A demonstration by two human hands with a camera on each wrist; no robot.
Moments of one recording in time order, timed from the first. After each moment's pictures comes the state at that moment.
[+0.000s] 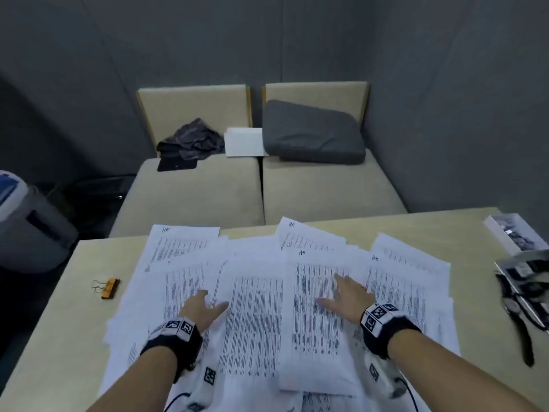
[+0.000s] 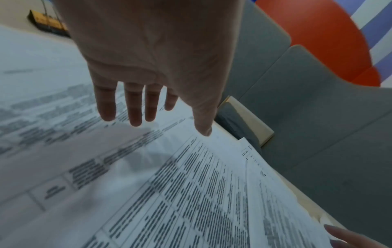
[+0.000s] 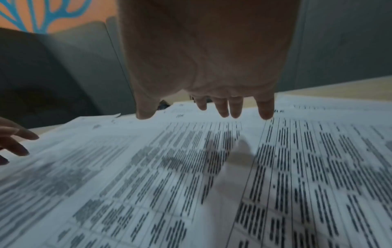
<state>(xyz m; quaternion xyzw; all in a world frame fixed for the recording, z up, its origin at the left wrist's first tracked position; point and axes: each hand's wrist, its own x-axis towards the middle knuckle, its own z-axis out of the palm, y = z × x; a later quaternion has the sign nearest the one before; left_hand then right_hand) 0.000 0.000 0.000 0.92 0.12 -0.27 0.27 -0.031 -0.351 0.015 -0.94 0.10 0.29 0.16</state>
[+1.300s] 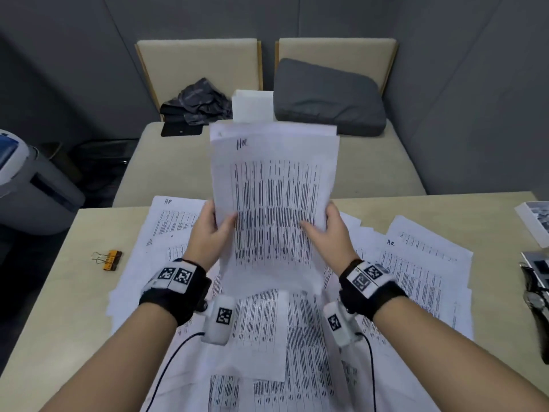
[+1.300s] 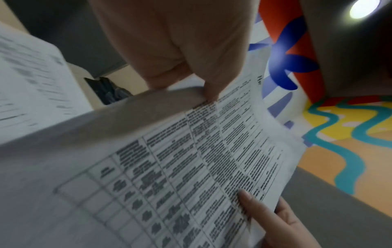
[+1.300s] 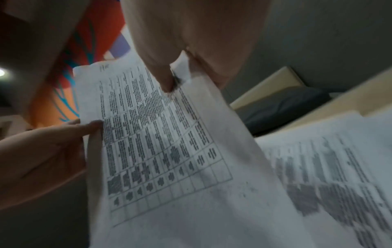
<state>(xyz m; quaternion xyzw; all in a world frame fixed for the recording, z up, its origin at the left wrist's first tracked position) 0.053 -0.038 0.089 0.78 0.00 -0.01 0.62 0.033 -0.275 0.080 -0.79 0.07 -0.01 0.61</state>
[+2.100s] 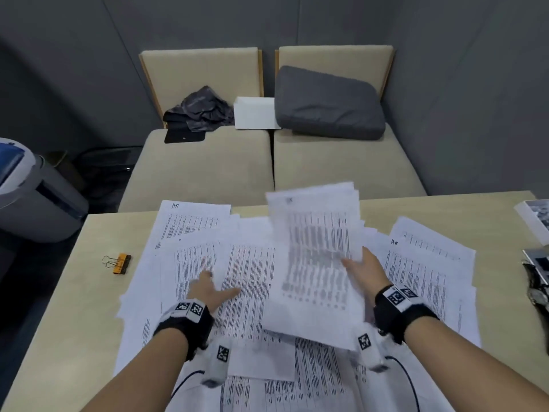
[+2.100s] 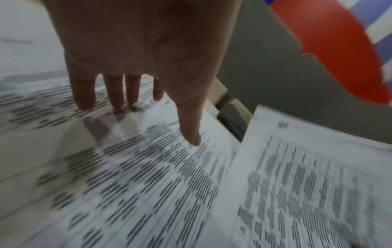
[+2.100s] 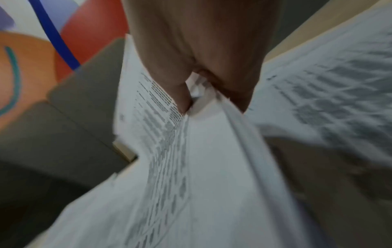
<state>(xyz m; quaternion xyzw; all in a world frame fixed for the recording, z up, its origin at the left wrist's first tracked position) 0.004 0.008 -0.007 0.90 0.19 -0.28 0.28 -0.005 -0.330 0.016 -0.79 0.27 0.11 0.54</state>
